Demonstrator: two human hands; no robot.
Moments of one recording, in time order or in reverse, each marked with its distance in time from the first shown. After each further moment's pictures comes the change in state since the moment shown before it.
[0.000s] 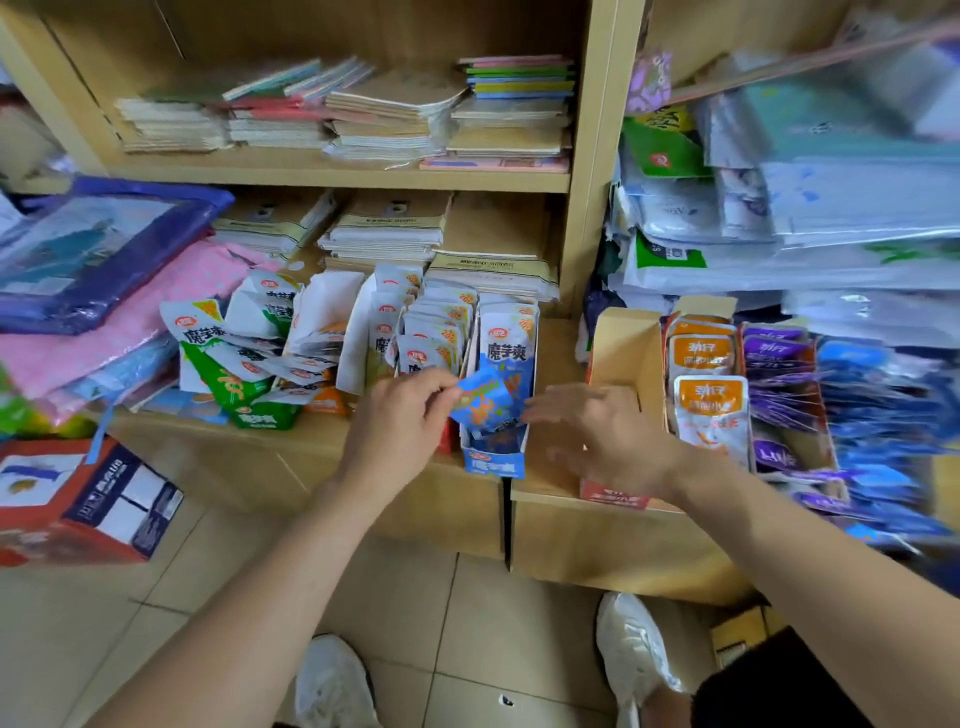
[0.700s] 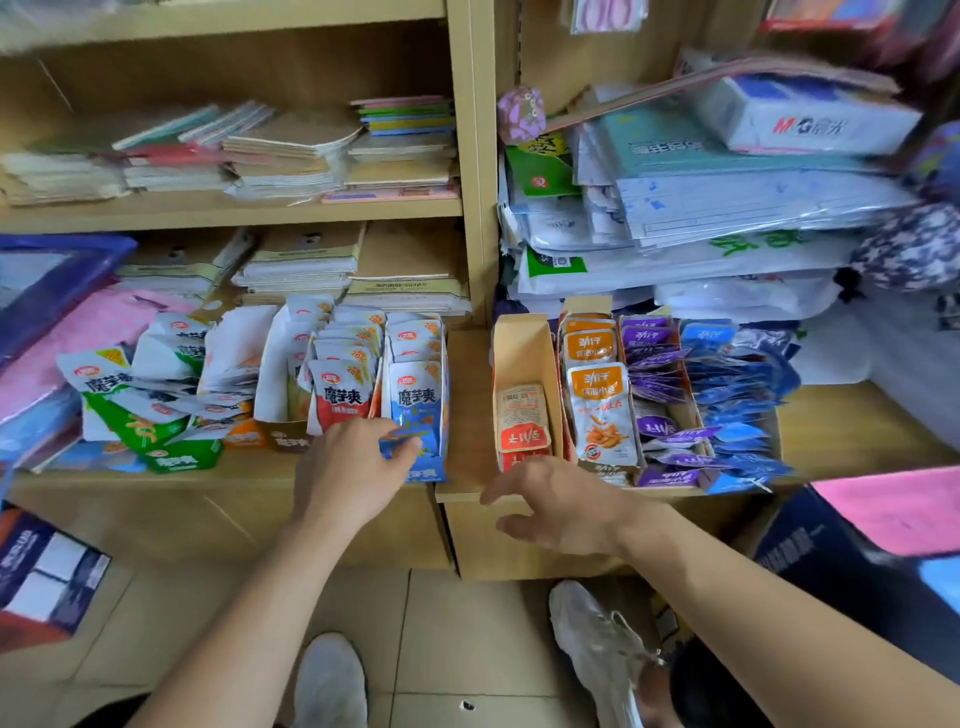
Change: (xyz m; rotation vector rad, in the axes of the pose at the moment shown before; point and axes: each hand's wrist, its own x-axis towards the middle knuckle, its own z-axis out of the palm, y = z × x) left_hand -0.017 0.041 0.016 0.202 -0.249 -0.247; right_hand -0.080 -0.014 0.006 0.049 -0.132 0.106
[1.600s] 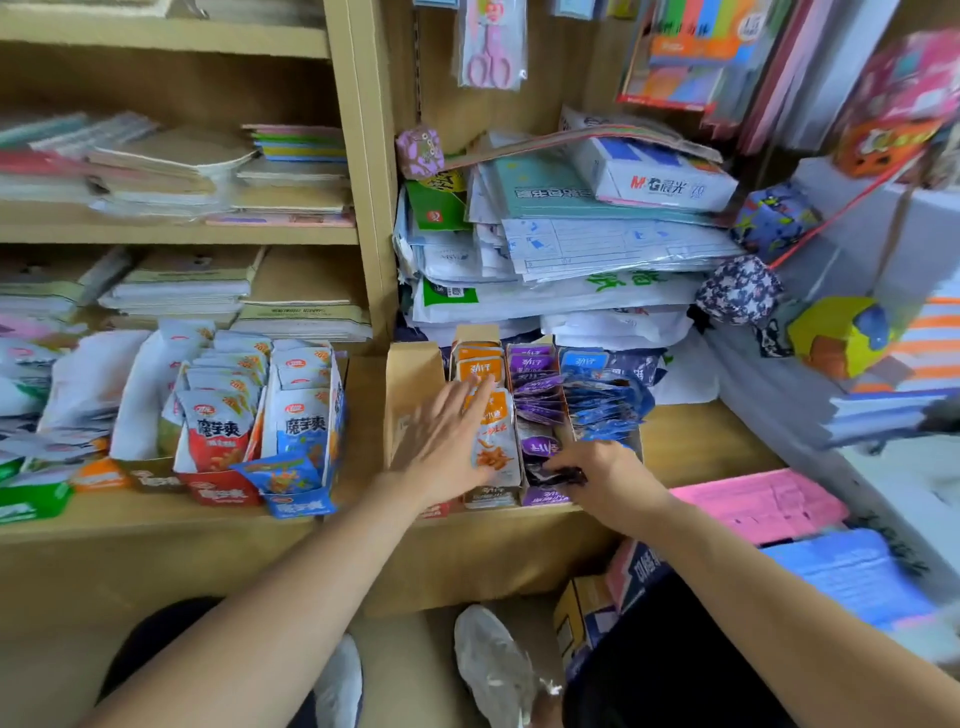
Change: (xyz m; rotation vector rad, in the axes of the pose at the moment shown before) left_hand 0.035 0.169 0.084 -0.040 -0.244 0.538; right_hand -0.098 0.122 -0.046 -0.061 0.297 0.386
